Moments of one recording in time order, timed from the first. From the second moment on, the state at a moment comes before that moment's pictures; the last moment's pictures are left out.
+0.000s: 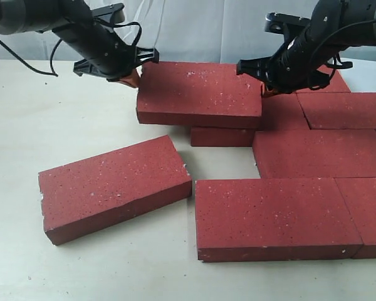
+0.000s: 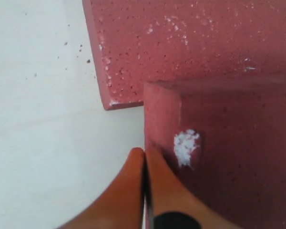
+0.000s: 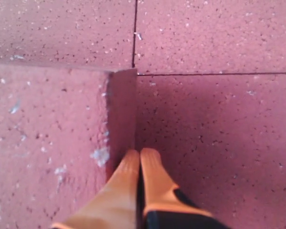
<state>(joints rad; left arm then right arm) -0.28 2.14 -1.71 -0.40 0.73 0.03 0.23 2.01 -1.45 0.20 0.58 0.09</state>
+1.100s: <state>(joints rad) -0.19 1.75 -1.60 -0.17 1.06 0.01 0.17 1.77 -1.45 0.19 0.87 0.11</state>
